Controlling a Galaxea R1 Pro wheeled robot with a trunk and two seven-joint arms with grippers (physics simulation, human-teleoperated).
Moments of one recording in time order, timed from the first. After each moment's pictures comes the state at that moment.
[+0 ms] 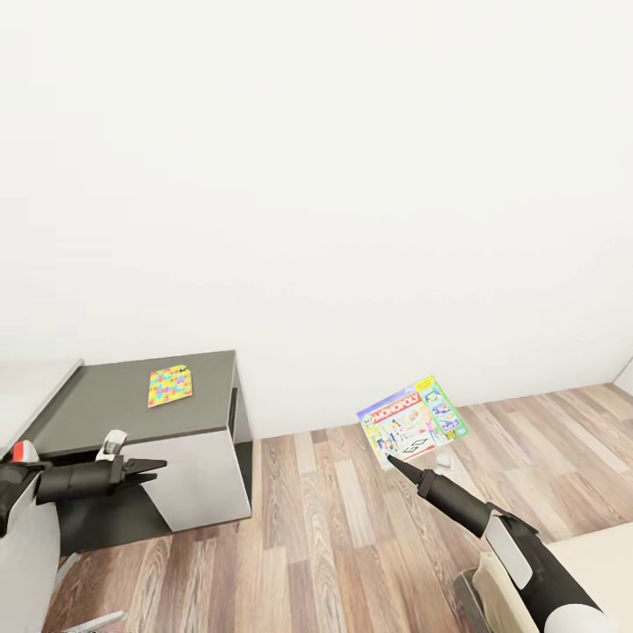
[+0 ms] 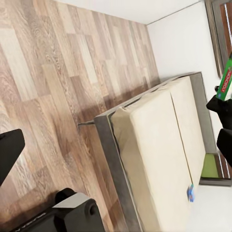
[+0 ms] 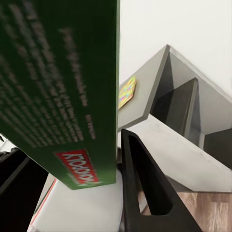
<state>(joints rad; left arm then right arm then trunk) -0.80 0.52 0.10 -0.35 0.02 0.66 -1.44 -0.49 -0.17 -0.05 -0.70 -0.60 0.28 1.09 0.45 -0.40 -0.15</state>
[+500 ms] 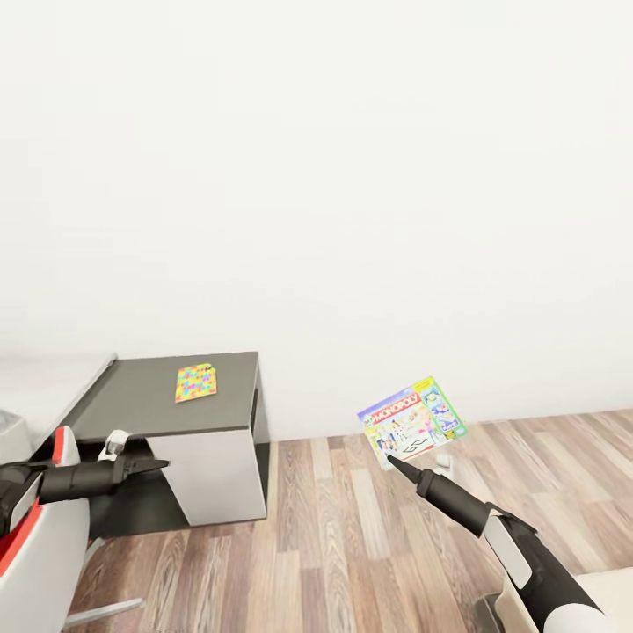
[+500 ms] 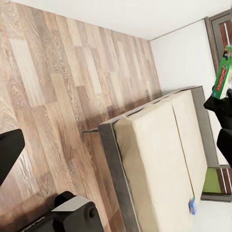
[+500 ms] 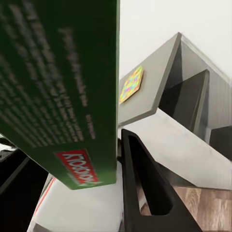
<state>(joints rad) -0.80 0.51 0.10 -0.35 0.02 0.66 -1.44 -0.49 -0.17 -0.05 -0.70 -0.60 0.28 1.05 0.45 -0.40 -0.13</state>
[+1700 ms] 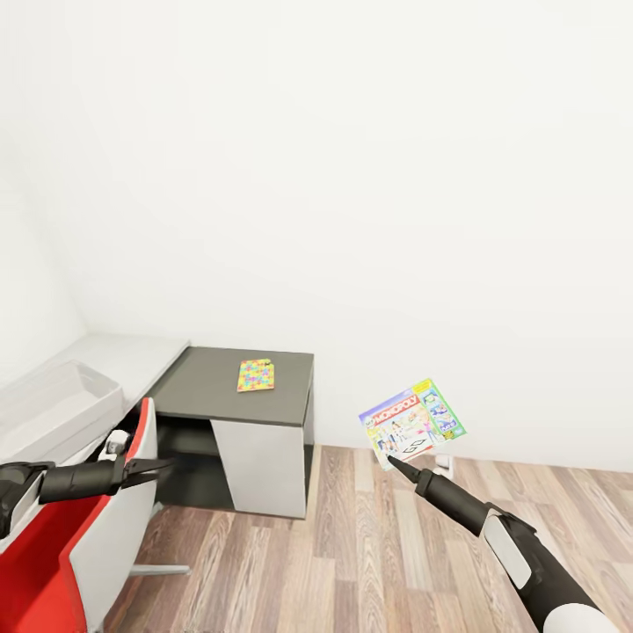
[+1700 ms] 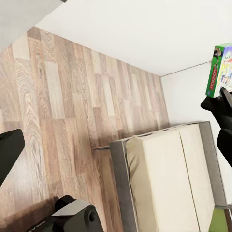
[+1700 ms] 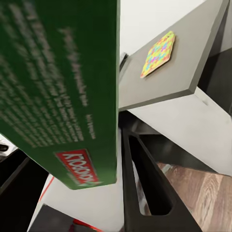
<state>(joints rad) -0.80 0.51 0.10 -0.35 0.02 0.66 -1.44 -0.49 -0.17 -0.05 -0.70 -0.60 0.29 0.98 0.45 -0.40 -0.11</state>
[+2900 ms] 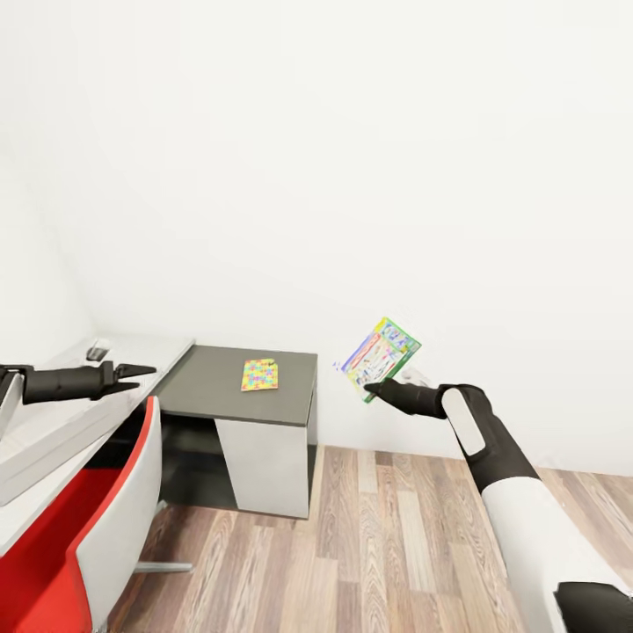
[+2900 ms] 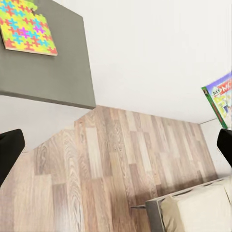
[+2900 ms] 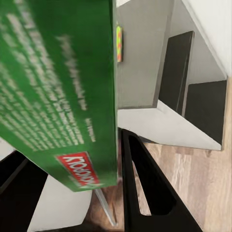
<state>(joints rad) -0.99 0.54 0.19 -0.71 0.02 0.98 -1.20 -0.83 -0.04 -0.02 -0.94 -0.60 0.88 0.20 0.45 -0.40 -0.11</state>
